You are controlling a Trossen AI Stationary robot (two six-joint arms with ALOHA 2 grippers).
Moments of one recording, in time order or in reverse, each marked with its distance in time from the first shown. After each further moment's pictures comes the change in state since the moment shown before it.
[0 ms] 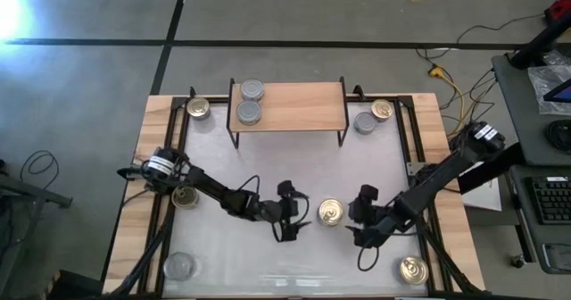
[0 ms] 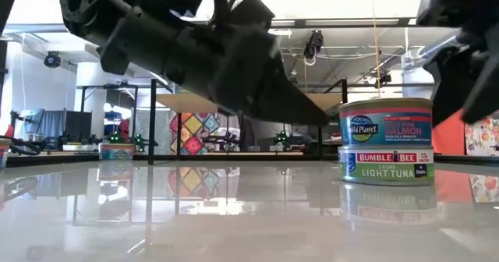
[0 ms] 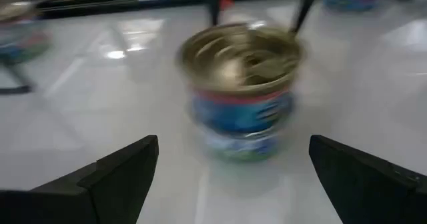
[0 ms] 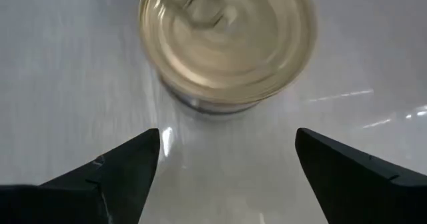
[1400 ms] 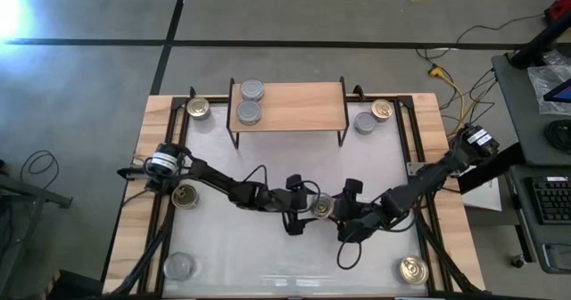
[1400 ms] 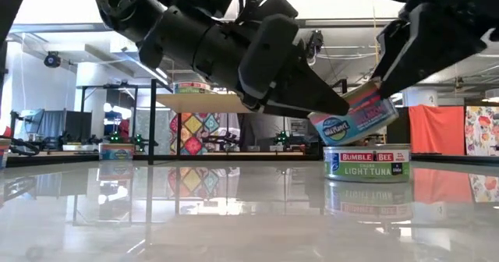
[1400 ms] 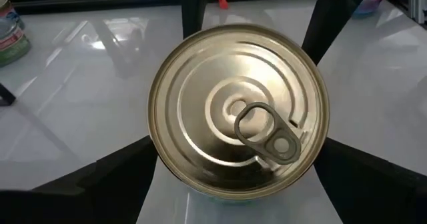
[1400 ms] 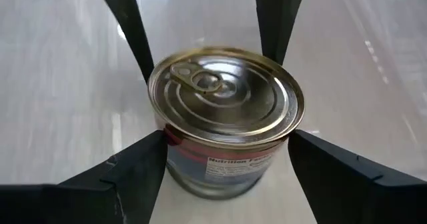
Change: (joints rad) left arm 0.079 0.001 0.101 -0.115 0.134 0.023; right arm -0.124 0.077 0.149 0.068 0.126 -0.251
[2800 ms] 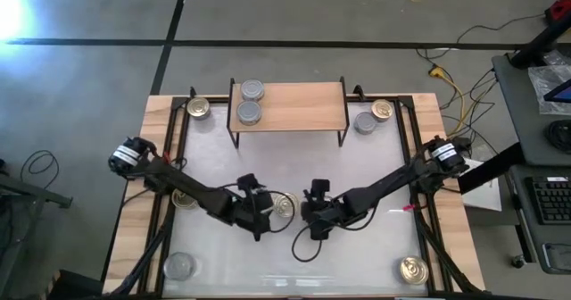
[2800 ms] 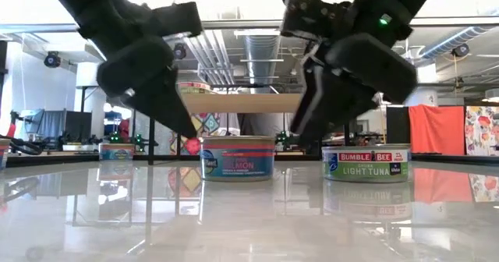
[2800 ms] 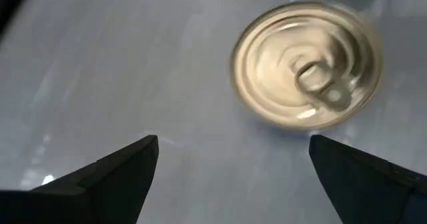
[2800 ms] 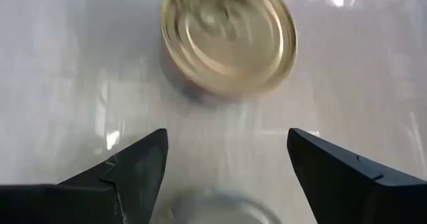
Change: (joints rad) left arm -0.203 -0.298 -0.074 -0.953 -0.397 -0.487; right arm -0.157 0.317 0.236 0.038 -0.135 -0.284
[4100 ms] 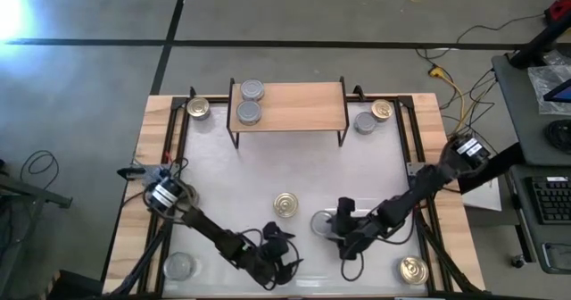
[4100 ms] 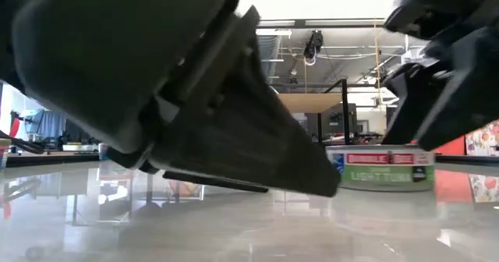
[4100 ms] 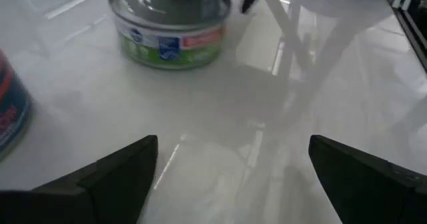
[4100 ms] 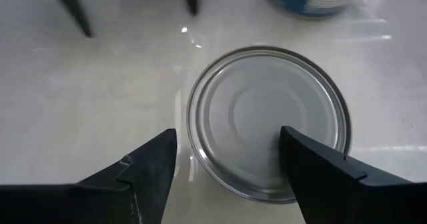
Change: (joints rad) left arm -0.209 0.504 0.204 0.770 -0.098 -0.166; right arm 0.251 -0.175 -0.364 0.336 -0.057 0.319
